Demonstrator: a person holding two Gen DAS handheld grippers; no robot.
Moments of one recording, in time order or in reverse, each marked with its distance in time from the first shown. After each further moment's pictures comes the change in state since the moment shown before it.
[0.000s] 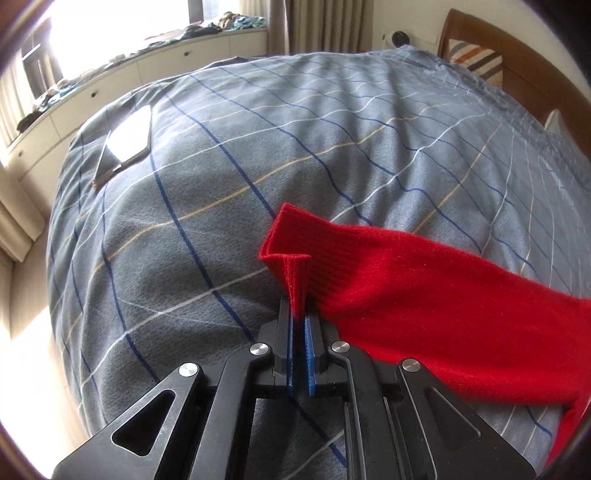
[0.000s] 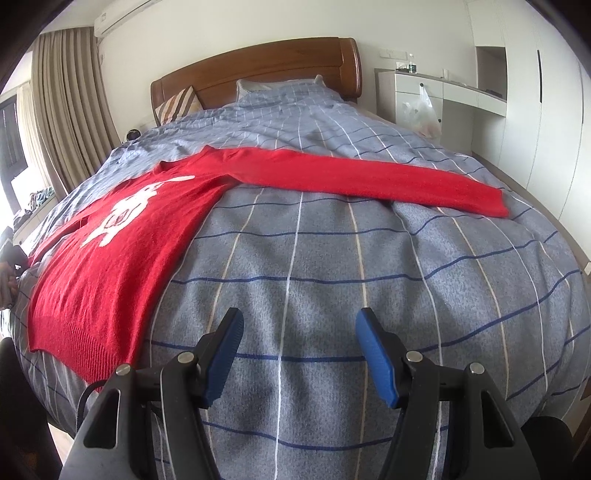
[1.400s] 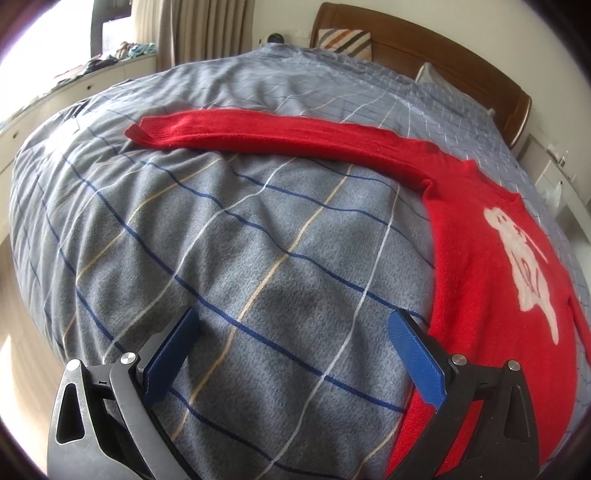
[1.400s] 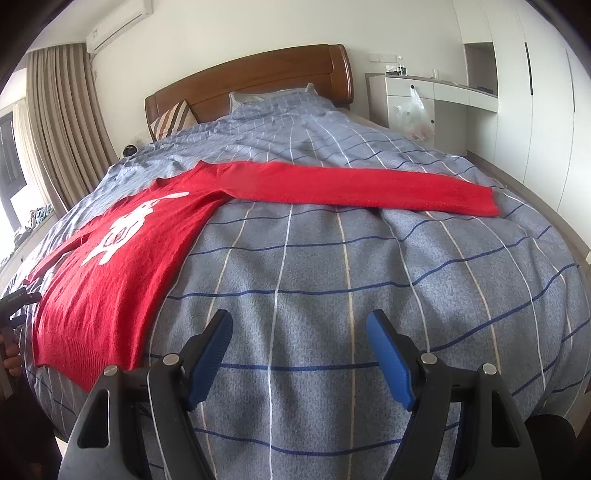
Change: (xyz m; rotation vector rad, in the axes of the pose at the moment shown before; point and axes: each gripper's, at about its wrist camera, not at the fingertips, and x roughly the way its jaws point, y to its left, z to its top) left arm -0.108 -0.057 -0.172 0.266 -0.043 -0.331; right arm -0.005 -0.011 0.003 0.053 -0.033 0.009
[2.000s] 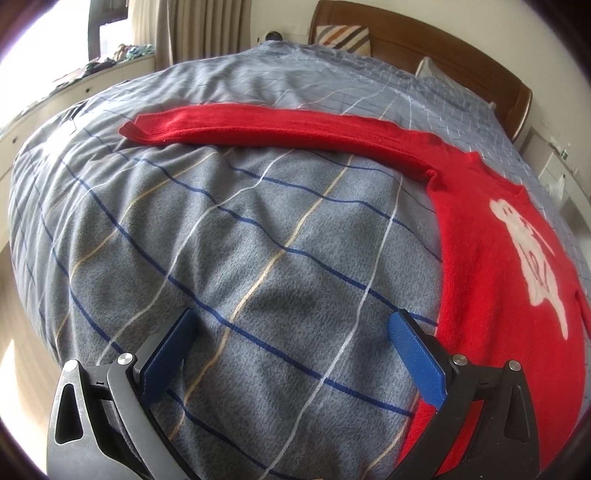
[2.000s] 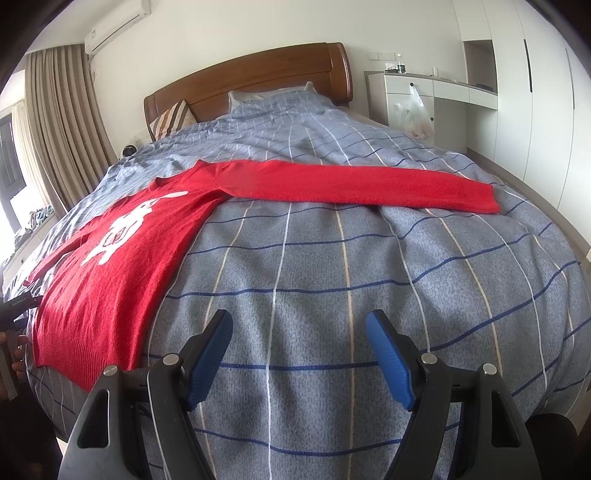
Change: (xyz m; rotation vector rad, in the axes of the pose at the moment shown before) left arm 0.007 -0.003 -0.003 0.017 0.003 0.018; right arm 0.001 0.000 -0.001 0.005 0.004 0.001
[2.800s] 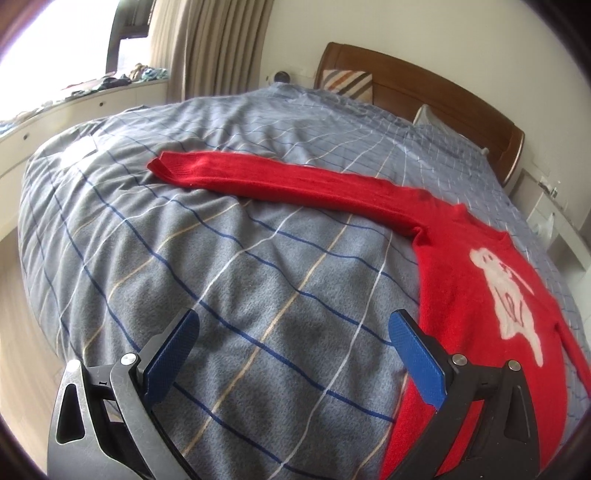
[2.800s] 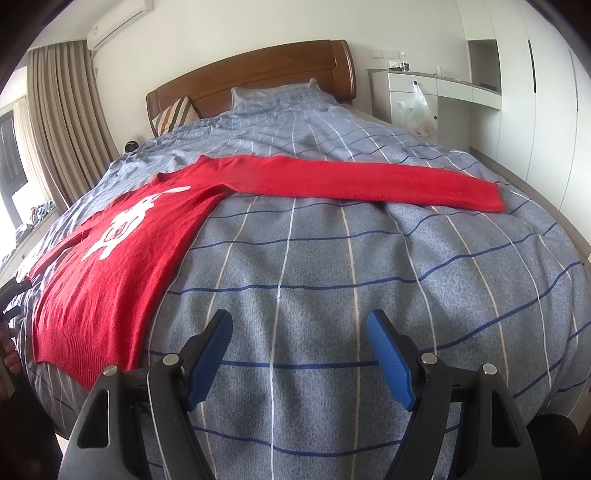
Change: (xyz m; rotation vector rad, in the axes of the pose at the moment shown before) left arm -0.034 0.014 0.002 -0.072 -0.172 -0.045; right arm 0.005 0.002 -0.001 -0.010 0.013 0.004
